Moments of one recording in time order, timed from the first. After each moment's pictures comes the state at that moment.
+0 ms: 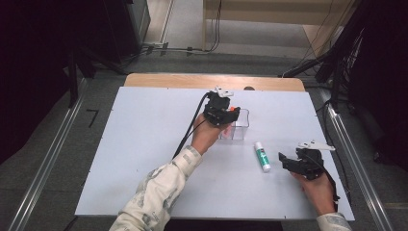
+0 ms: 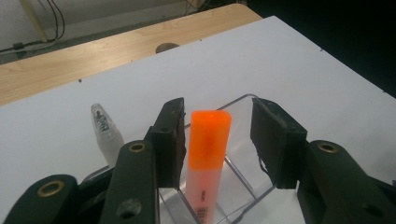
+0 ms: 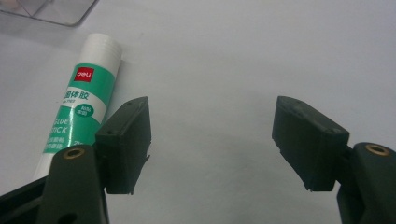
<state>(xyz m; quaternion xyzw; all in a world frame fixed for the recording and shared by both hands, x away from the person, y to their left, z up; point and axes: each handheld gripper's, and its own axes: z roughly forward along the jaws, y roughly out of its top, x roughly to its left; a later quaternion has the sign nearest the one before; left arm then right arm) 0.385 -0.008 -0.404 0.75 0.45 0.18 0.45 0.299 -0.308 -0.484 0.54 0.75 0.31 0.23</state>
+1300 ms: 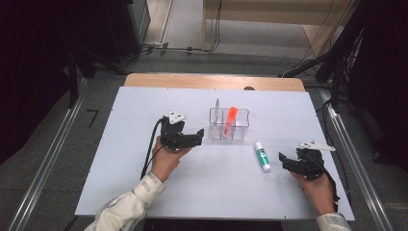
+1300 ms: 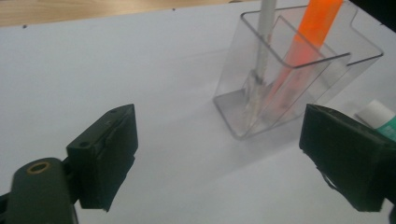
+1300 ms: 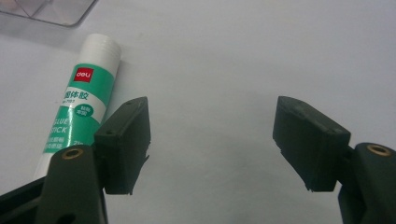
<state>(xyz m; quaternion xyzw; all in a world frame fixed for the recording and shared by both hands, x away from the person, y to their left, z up) 0.316 0.103 -0.445 0.71 0.53 0.21 0.42 0.298 -0.308 -0.483 0.54 0.75 0.31 0.23</state>
